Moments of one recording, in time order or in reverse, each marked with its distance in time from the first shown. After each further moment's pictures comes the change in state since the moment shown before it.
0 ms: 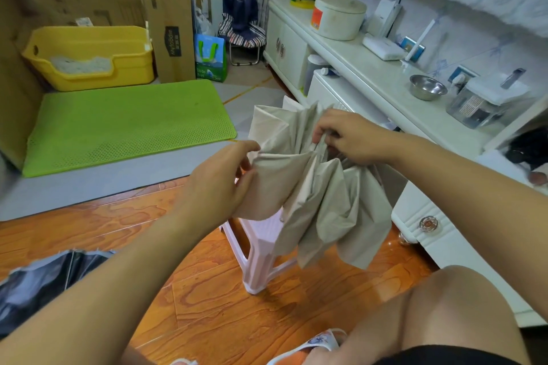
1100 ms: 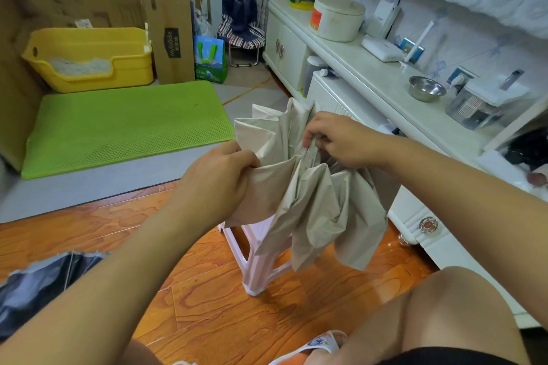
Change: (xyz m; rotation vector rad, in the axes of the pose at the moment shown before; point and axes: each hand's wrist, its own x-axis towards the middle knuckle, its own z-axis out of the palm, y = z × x) left_hand 0.009 0.024 -0.023 0.170 -0.048 0.036; right_hand 0.004 -0.016 0.002 -0.041 -0.035 -0.030
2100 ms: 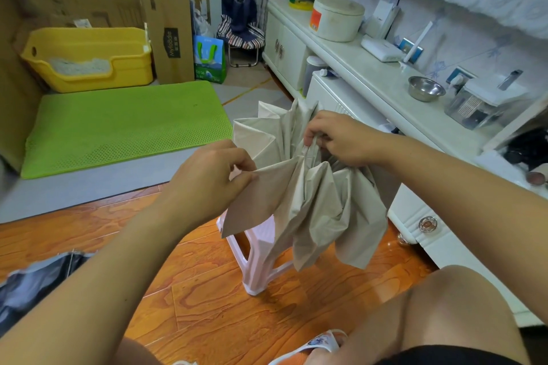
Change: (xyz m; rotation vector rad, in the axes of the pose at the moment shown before) left_hand 0.000 -0.009 -0.011 -0.099 -0.063 -0.068; right_hand 0.001 -0.001 -0.001 -0.019 -0.006 0.028
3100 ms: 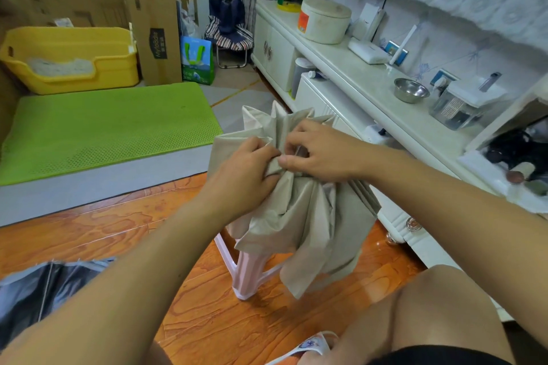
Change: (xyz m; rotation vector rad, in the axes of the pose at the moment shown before) left_hand 0.039 0.016 0.062 -0.051 -0.073 0.078; right_hand -0.015 -0.022 0.009 -0.036 -0.037 0.012
